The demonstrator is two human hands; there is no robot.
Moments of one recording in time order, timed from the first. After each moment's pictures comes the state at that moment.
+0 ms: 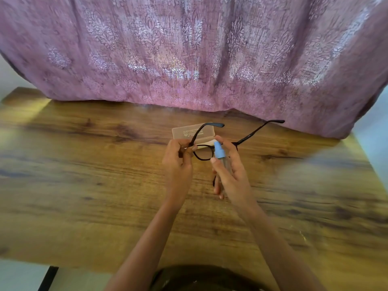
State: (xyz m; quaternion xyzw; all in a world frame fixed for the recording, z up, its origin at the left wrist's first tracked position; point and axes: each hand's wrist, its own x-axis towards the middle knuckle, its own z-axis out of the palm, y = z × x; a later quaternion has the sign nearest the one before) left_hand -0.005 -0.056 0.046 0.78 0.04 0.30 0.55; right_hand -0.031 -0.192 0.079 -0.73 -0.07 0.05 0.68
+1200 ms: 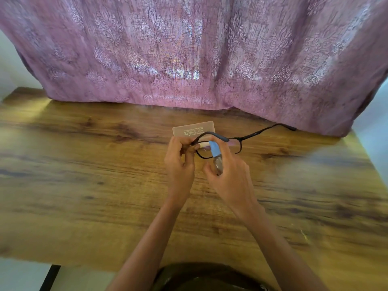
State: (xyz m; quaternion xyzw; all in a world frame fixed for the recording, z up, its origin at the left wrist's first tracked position) left_hand -0.006 -0.060 0.053 0.74 -0.01 0.32 0.60; right_hand -0.024 -0.180 0.089 -0.92 -0.14 -0.14 0.34
